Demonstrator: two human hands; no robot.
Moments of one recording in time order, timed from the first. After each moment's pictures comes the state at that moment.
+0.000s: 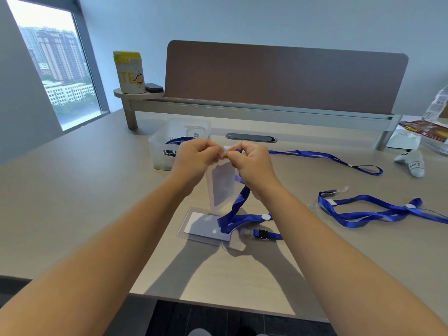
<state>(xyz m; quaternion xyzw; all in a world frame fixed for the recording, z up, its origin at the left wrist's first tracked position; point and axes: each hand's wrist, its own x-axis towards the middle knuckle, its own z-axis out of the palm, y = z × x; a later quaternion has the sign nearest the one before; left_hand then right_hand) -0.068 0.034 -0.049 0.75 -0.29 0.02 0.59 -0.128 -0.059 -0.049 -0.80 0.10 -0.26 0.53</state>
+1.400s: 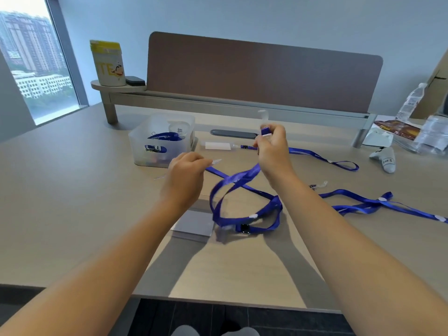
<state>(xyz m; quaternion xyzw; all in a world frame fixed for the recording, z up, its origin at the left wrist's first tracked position) -0.072 0.029 -0.093 0.81 -0.43 0.29 0.27 -0.144 -0.113 -0.046 -0.76 0.20 -0.34 0.52</state>
